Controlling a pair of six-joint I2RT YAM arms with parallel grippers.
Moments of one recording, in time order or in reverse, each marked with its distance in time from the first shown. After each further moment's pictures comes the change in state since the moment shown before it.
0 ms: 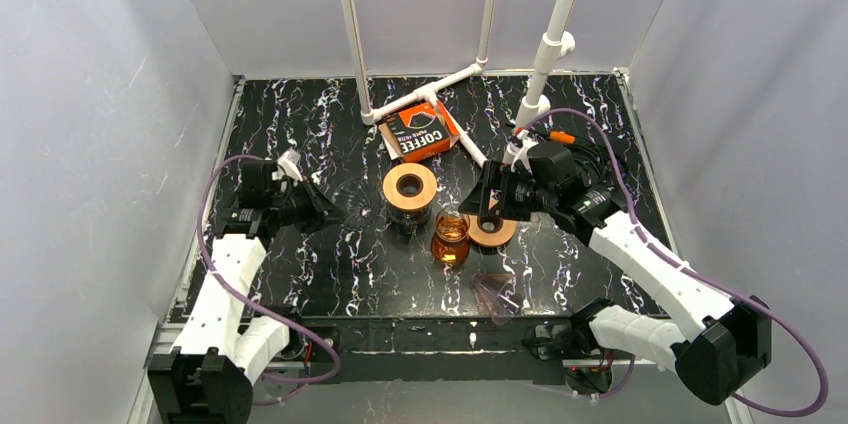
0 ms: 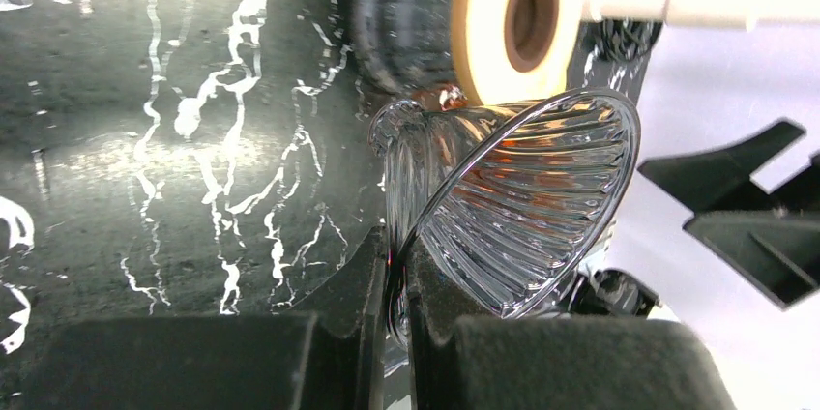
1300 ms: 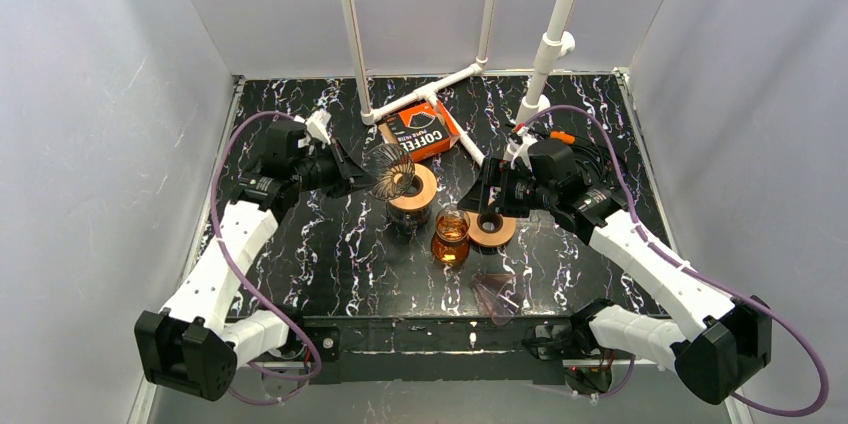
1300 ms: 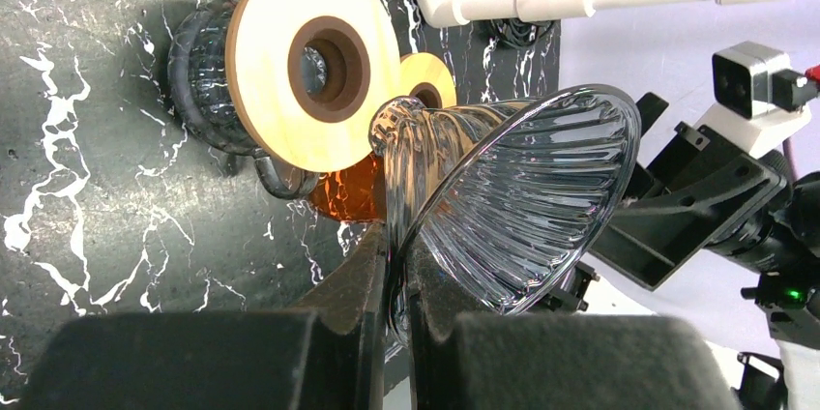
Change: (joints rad) left arm -0.254 0.149 0.238 0.129 -0.028 -0.105; right arm 0.000 0.010 0.018 0.015 -0.010 -0.012
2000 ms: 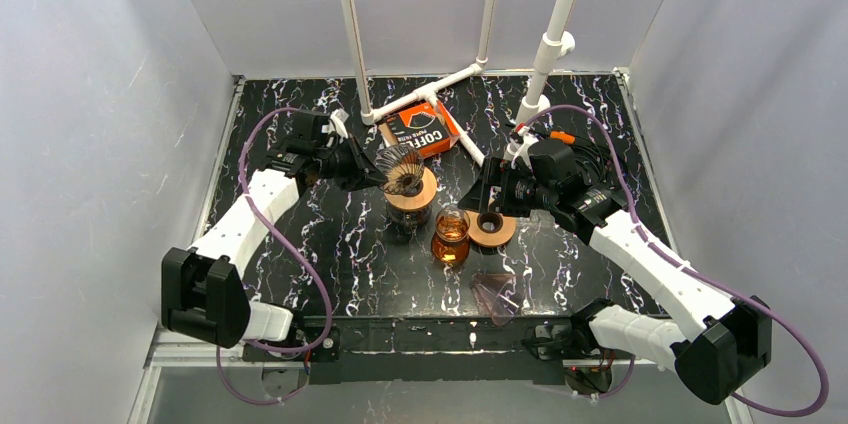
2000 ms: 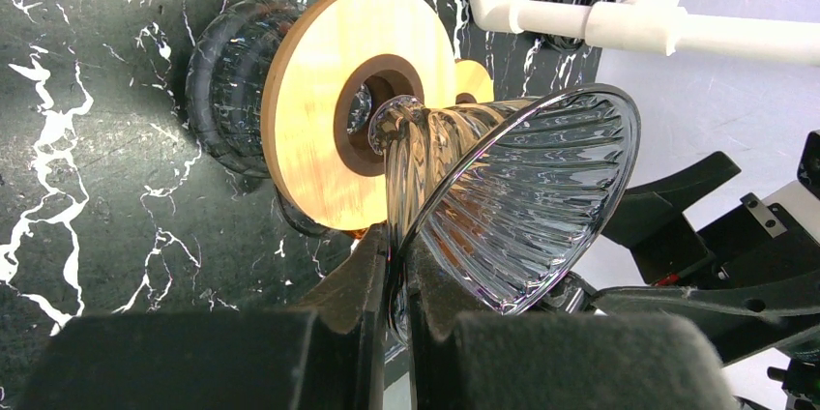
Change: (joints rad) left arm -0.026 0.259 0.073 0.029 -0.010 -0.029; right arm -0.001 -0.001 0.000 0.000 0.018 0.000
